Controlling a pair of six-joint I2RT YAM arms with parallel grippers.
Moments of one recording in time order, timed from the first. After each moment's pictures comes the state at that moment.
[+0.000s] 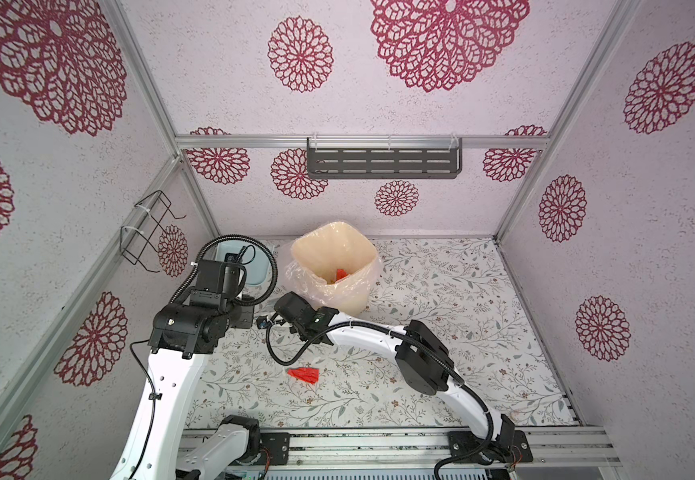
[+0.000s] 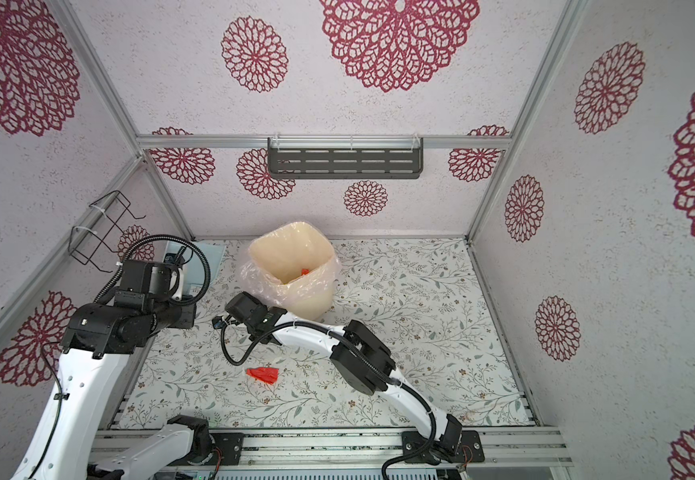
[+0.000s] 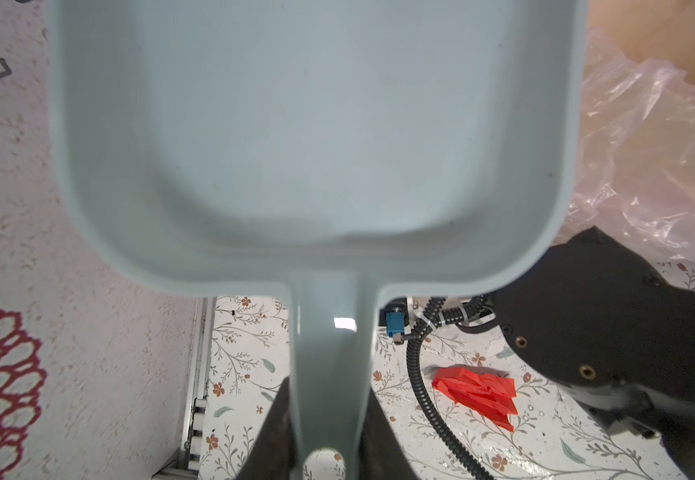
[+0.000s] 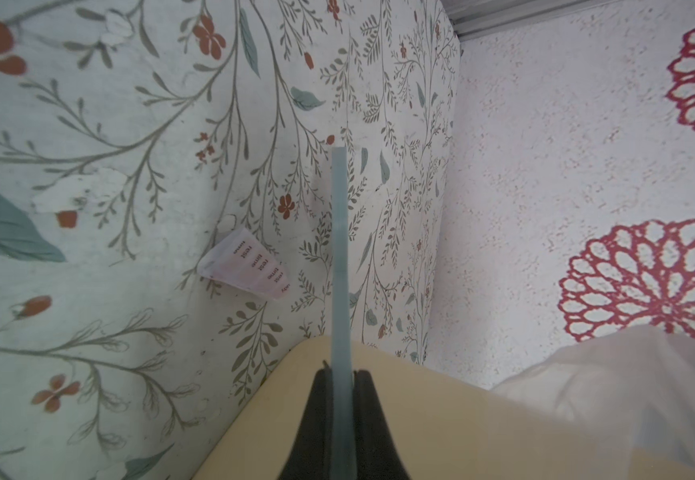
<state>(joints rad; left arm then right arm) -0.17 1.05 1.44 -1.28 -0.29 -0.04 1.14 2.40 2.06 -0.35 0.48 -0.97</state>
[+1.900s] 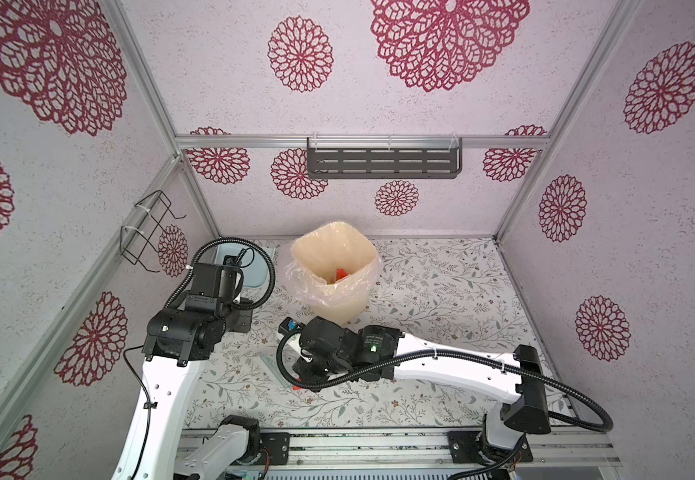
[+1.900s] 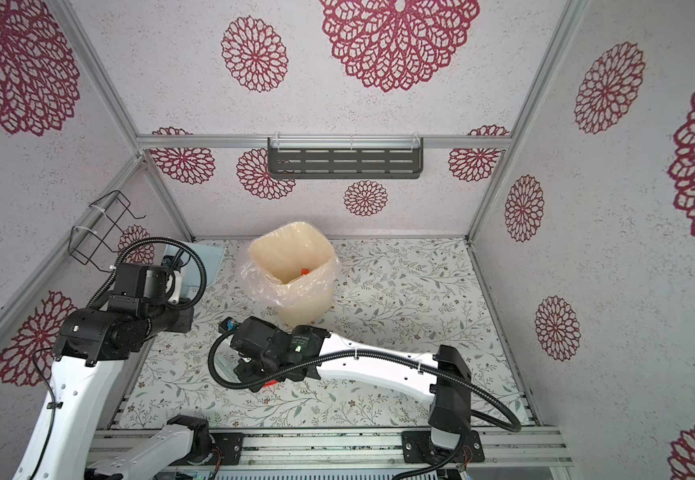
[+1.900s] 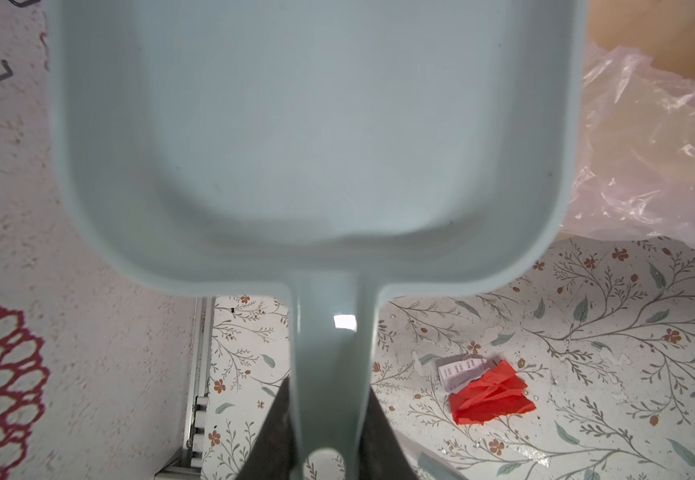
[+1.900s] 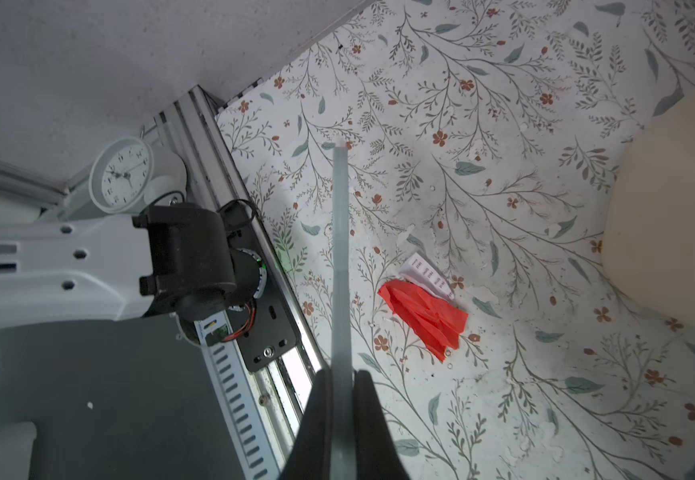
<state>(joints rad) -0.17 1.02 1.45 -1.31 -0.27 -0.01 1.33 1.74 1.66 -0.70 -0.02 0.40</state>
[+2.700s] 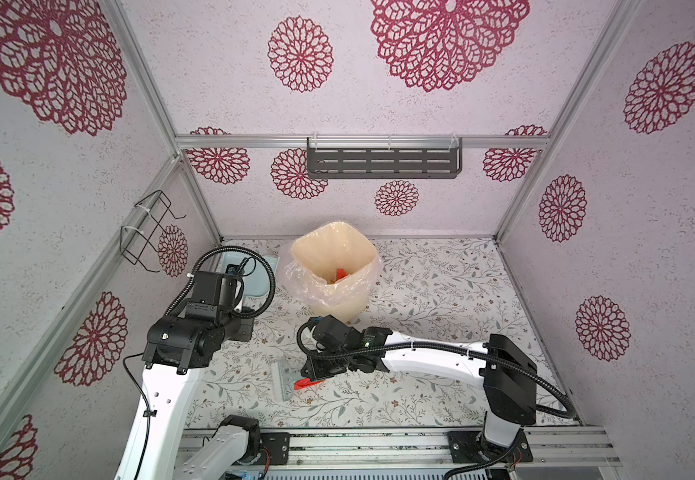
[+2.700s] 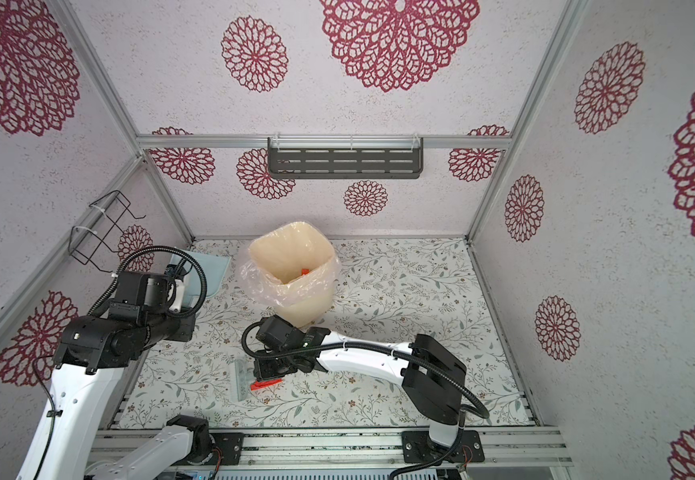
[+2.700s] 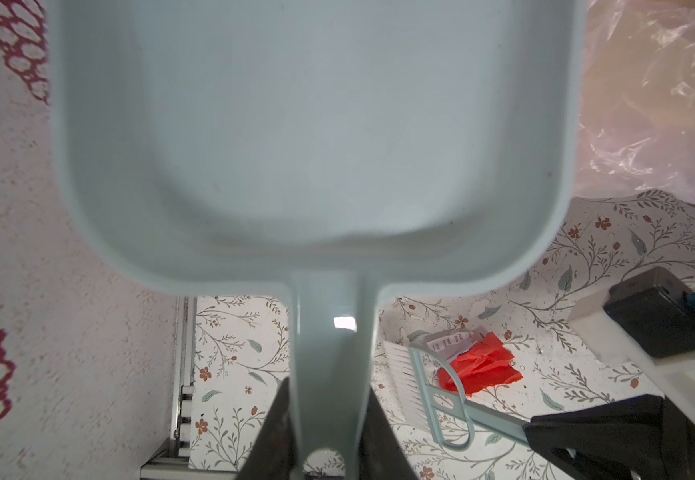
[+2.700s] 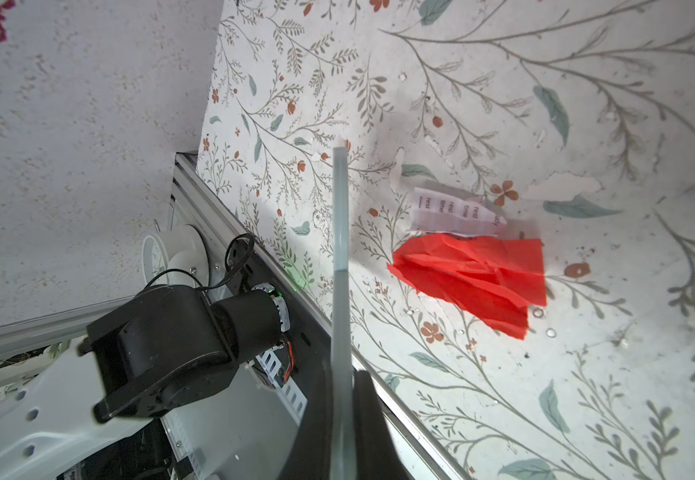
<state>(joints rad) -0.17 0.98 1.39 -1.33 -0.22 -0.01 1.20 1.79 1.37 -0.41 -0.27 0.90</state>
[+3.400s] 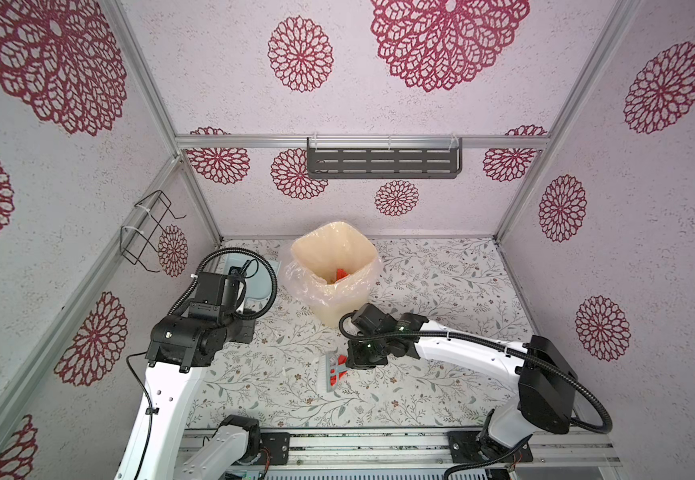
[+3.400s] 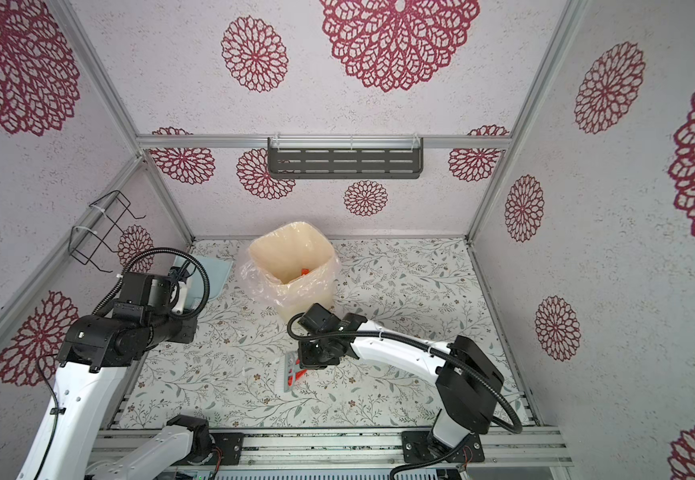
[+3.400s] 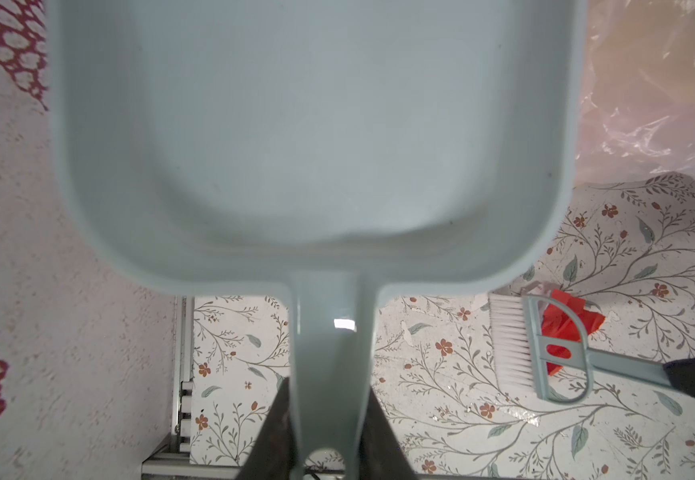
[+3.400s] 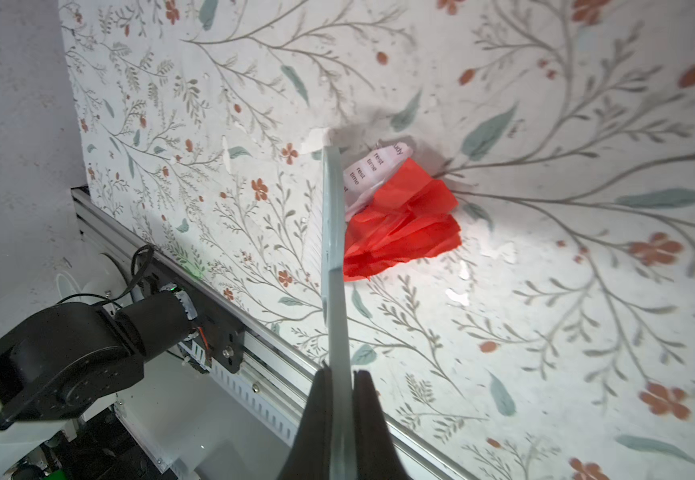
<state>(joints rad) -0.19 0.98 1.37 -1.33 -0.23 -0.01 1.00 1.58 1.18 -0.67 -0.26 0.84</state>
